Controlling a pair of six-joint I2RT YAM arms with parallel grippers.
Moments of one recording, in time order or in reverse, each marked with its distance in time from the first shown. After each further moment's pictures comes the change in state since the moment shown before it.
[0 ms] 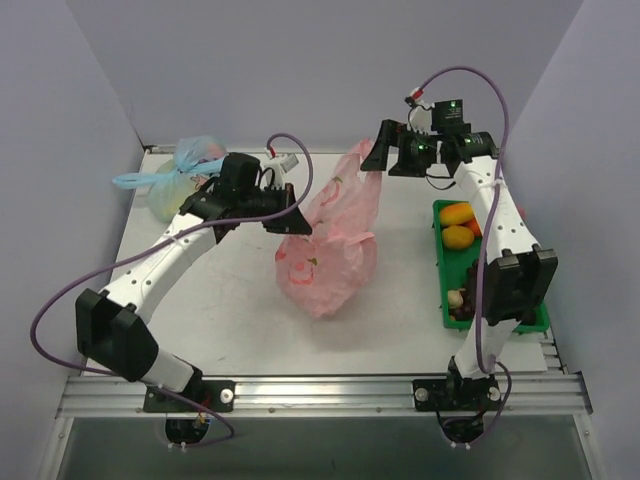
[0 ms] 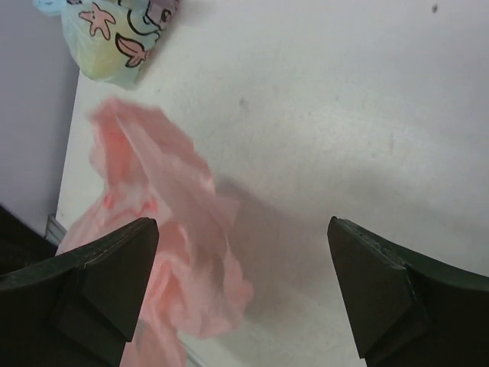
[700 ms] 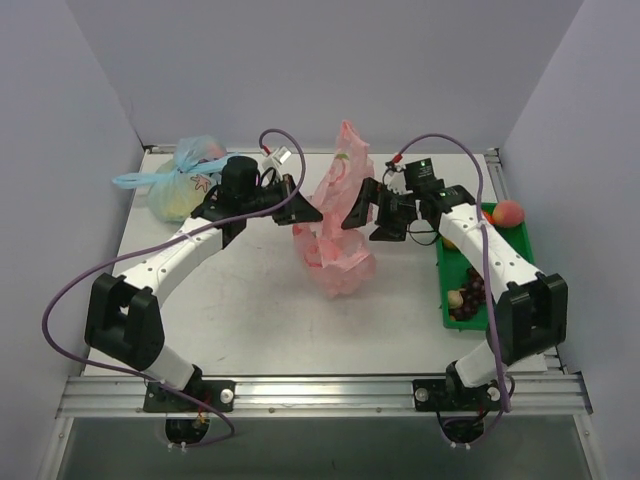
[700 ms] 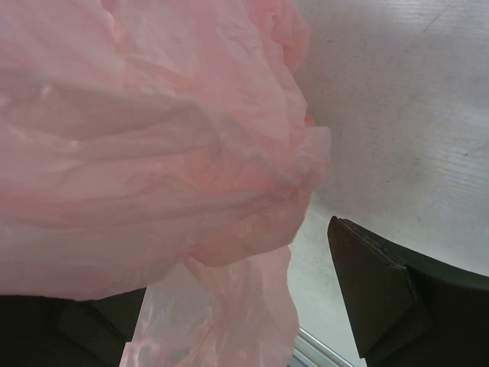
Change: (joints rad) left arm 0.053 0.085 -0.150 0.465 0.091 -0.348; right arm 0.142 -0.327 -0.642 0.161 0.033 0.301
